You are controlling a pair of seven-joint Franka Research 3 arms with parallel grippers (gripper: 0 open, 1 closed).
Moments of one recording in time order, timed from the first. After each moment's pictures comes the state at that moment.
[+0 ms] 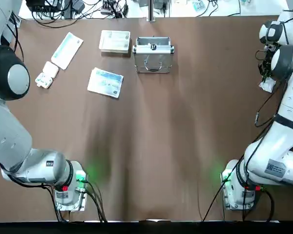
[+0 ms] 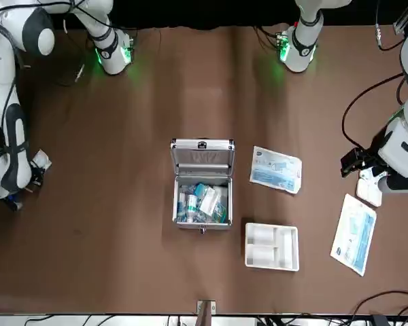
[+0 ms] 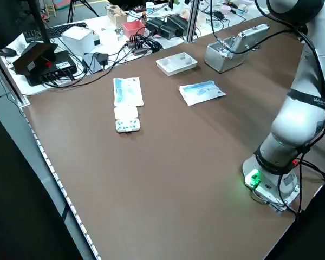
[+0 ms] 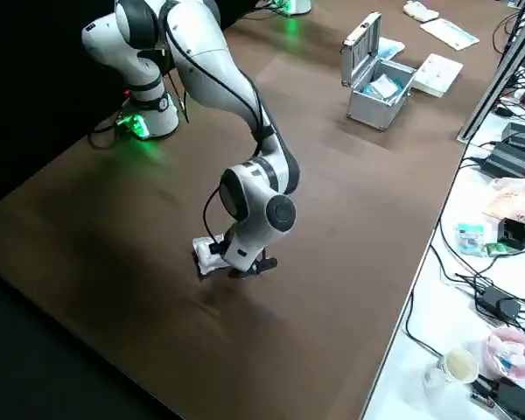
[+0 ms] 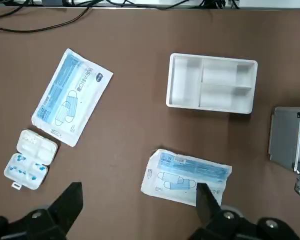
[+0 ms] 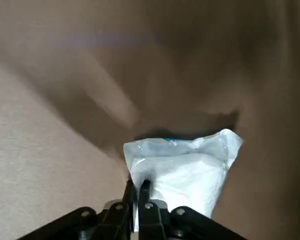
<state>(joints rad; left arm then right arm) -0.01 0.28 -0.13 -1.31 0.04 1.68 -0.14 -0.23 0.86 -0.28 -1.45 -0.03 1.84 0.17</state>
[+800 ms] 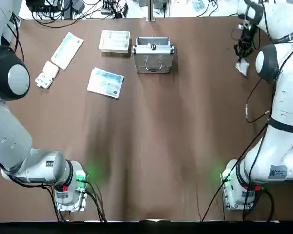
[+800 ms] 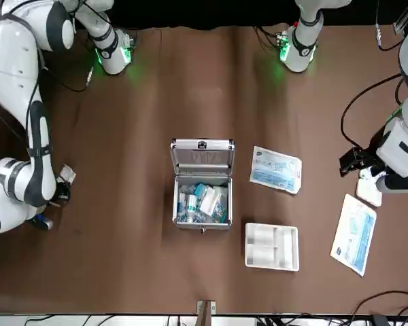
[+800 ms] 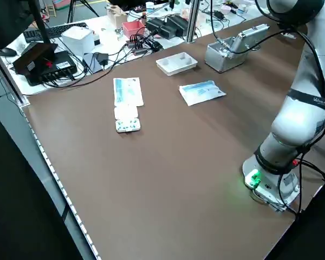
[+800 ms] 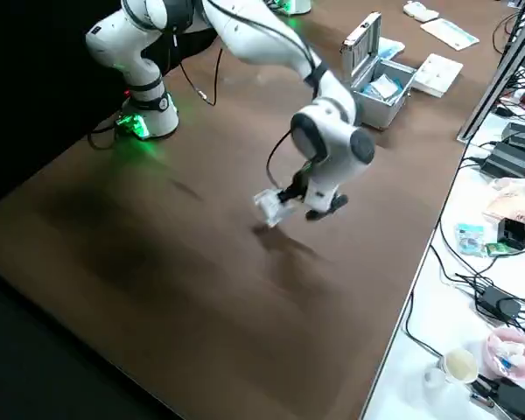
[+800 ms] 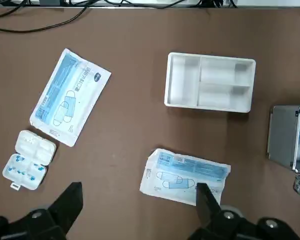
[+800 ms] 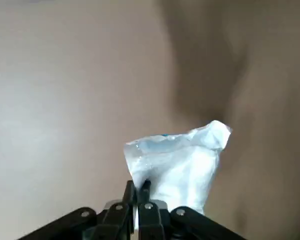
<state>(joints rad) -0.02 0.28 -0.13 -1.31 0.04 1.68 -0.14 0.03 0.81 -0.26 -1.28 0.19 1.58 0.16</state>
